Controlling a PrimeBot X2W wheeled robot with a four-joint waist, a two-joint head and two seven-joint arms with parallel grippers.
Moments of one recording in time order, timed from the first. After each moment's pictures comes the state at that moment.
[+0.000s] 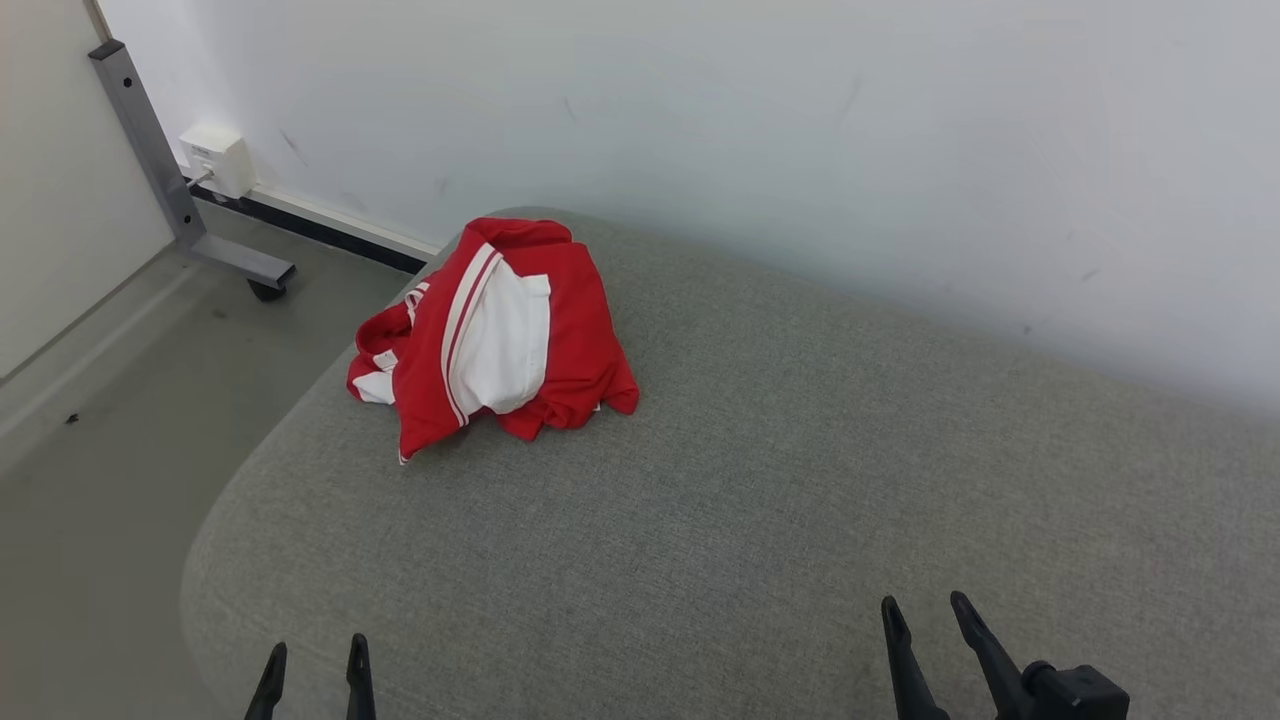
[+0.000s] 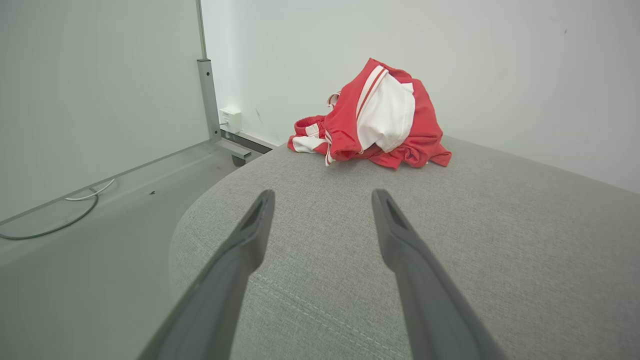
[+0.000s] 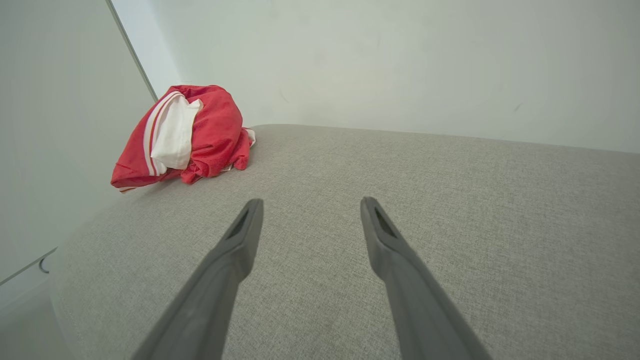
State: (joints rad) left arm 0.08 0.05 0.04 0.23 -0.16 -0.10 -0.26; right arm 0.01 -0.05 0.13 0.32 0.24 0.13 -0.26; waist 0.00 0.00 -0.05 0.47
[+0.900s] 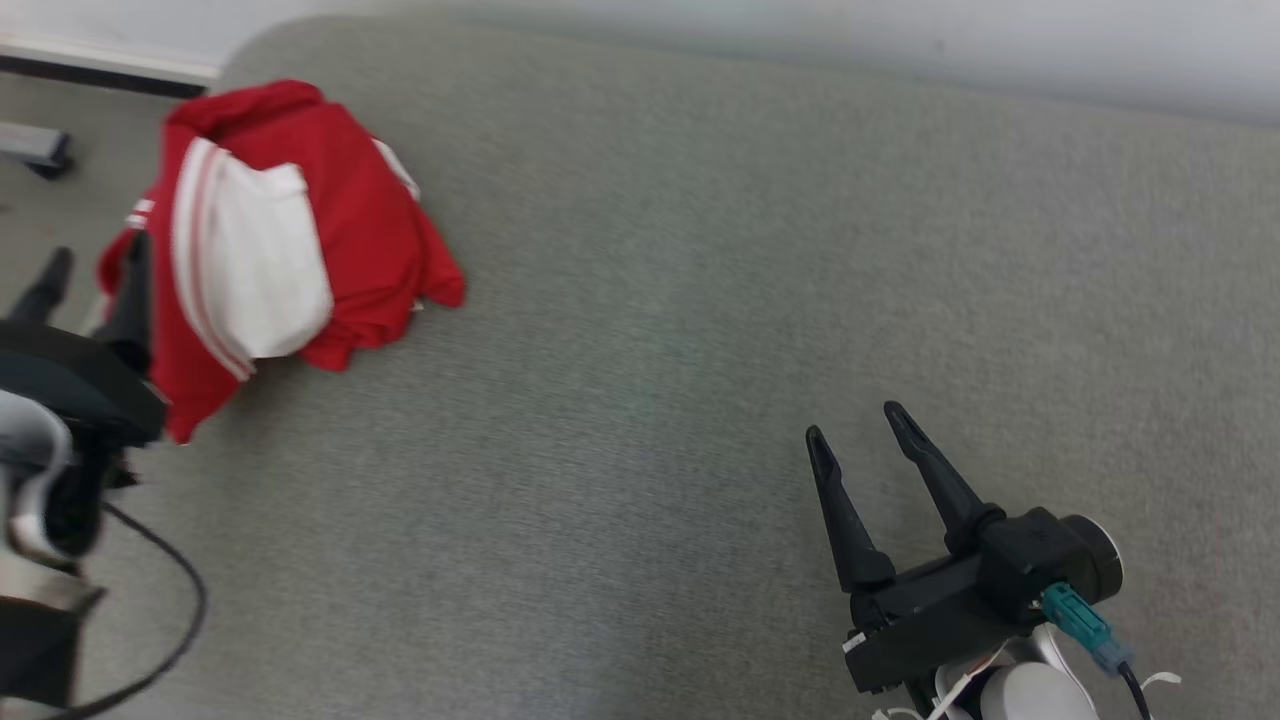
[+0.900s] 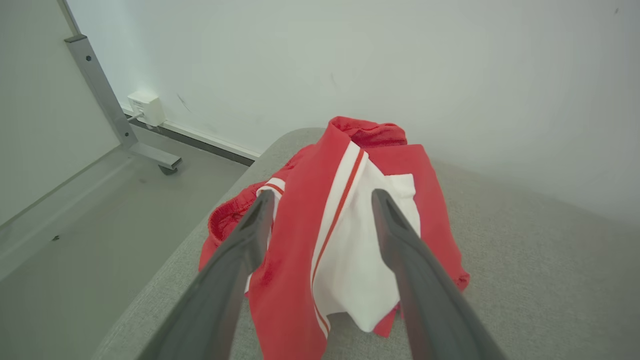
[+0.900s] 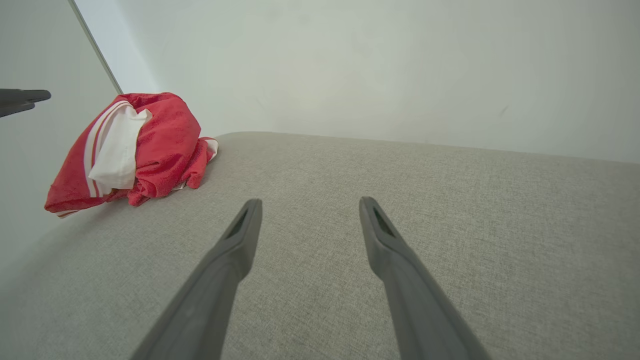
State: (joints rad) left arm -0.66 0.36 -0.01 0.54 -0.57 -0.13 0.07; right arm -0.16 -0.05 0.22 0.09 0.11 0.13 -0.14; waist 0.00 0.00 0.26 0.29
